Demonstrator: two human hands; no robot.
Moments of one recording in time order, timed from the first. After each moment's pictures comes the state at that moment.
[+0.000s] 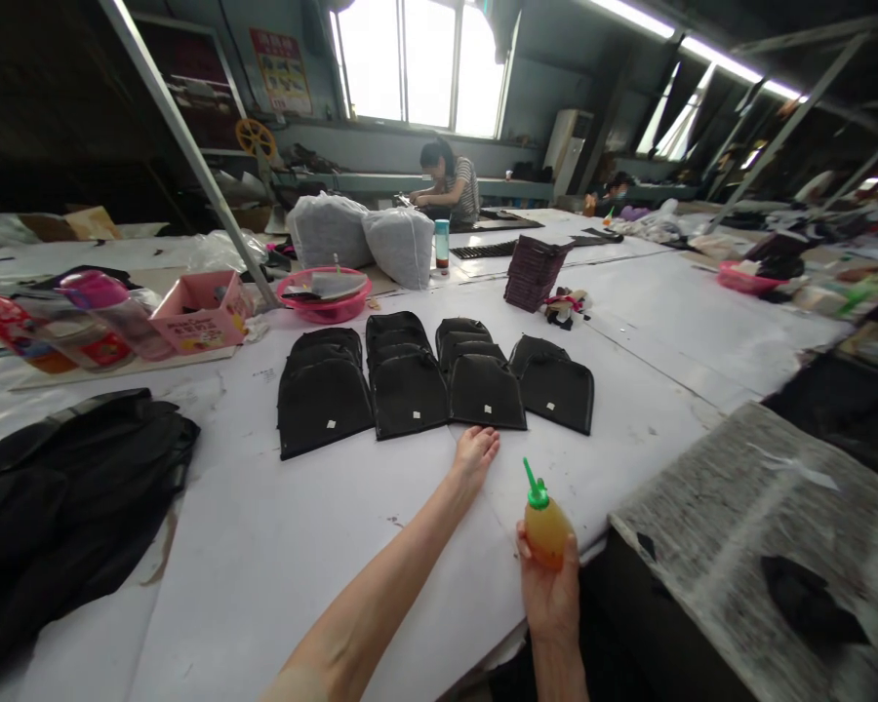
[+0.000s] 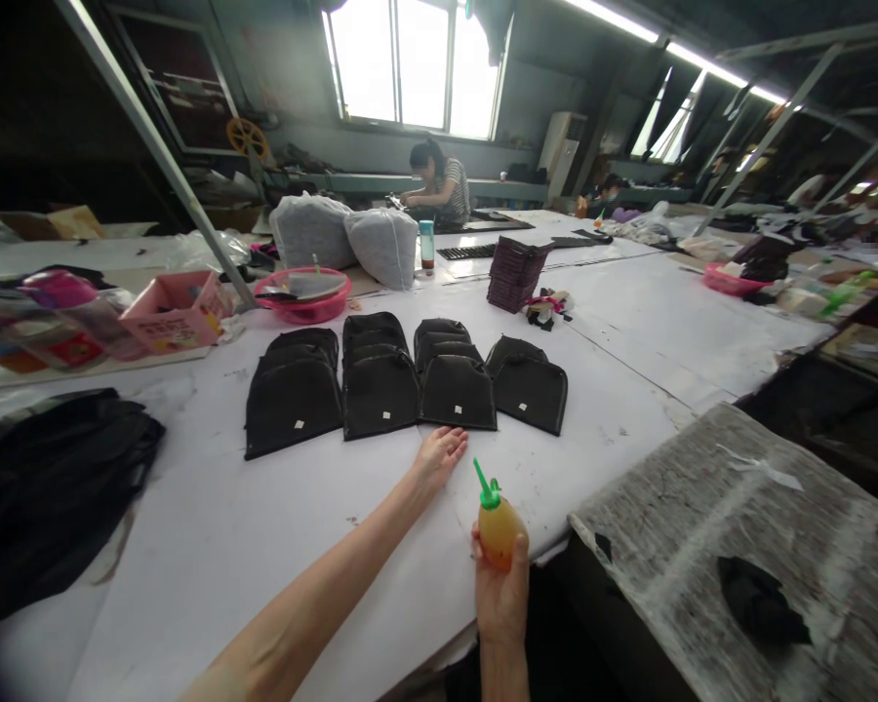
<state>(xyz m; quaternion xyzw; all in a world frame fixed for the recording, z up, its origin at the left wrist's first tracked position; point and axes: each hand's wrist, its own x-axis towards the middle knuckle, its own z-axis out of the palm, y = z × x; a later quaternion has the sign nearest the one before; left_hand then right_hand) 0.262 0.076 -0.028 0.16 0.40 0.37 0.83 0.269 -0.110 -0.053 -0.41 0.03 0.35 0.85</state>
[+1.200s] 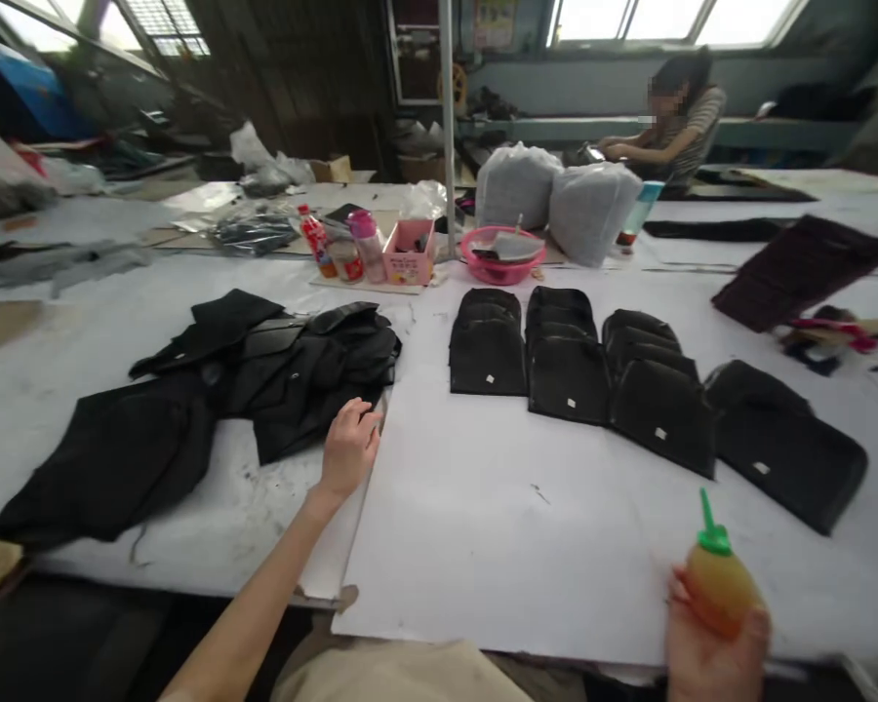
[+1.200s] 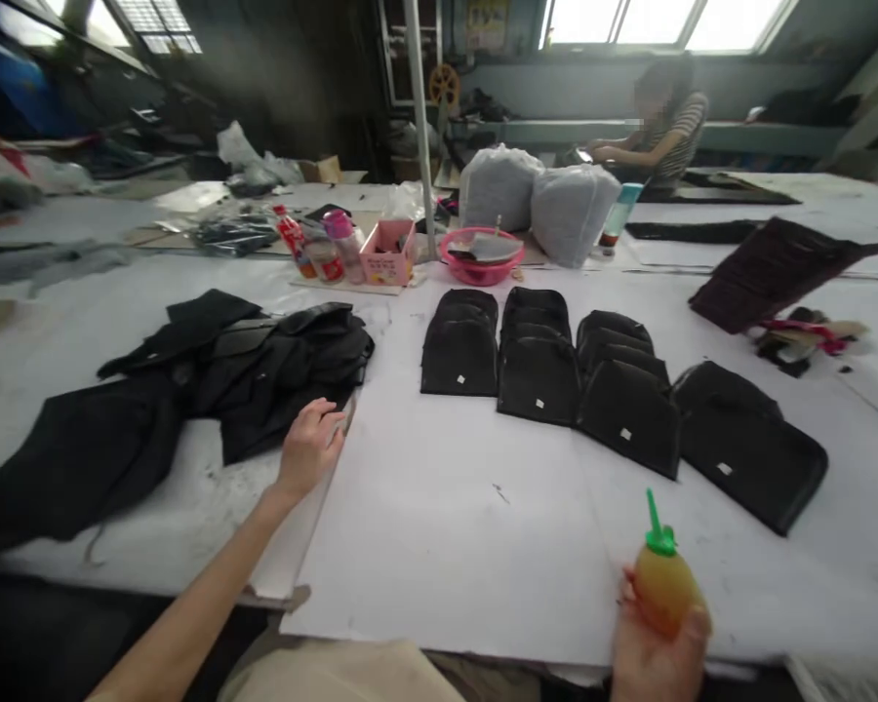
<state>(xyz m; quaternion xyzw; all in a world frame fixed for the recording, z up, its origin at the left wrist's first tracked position) -0.203 0.061 -0.009 0.75 0.61 0.26 -0.06 0.275 -0.088 -0.044 -0.50 -0.02 0.27 0.82</state>
